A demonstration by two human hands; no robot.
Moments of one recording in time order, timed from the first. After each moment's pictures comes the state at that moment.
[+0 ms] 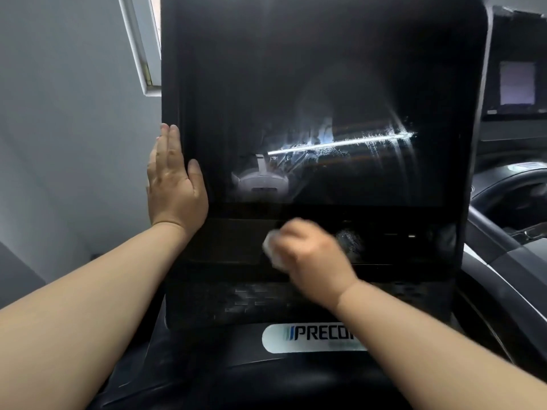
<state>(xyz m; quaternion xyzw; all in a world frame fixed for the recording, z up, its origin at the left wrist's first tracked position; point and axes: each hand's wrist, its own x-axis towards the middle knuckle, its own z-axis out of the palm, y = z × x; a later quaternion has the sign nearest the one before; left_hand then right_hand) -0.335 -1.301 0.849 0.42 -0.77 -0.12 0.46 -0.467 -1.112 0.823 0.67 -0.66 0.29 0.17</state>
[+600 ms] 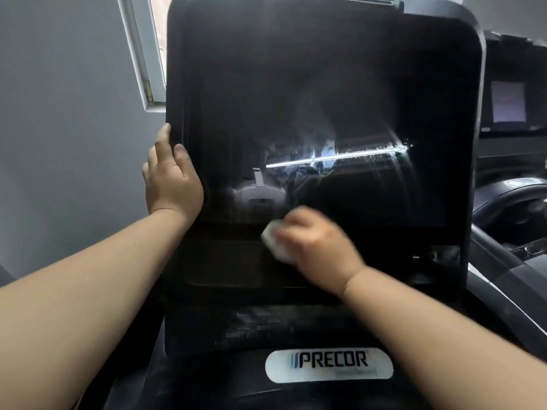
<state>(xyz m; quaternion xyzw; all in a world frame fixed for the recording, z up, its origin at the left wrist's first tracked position) -0.346 -1.326 0.885 0.46 -0.70 -0.21 0.51 -0.494 -1.139 0.852 0.71 -0.63 0.25 0.18</state>
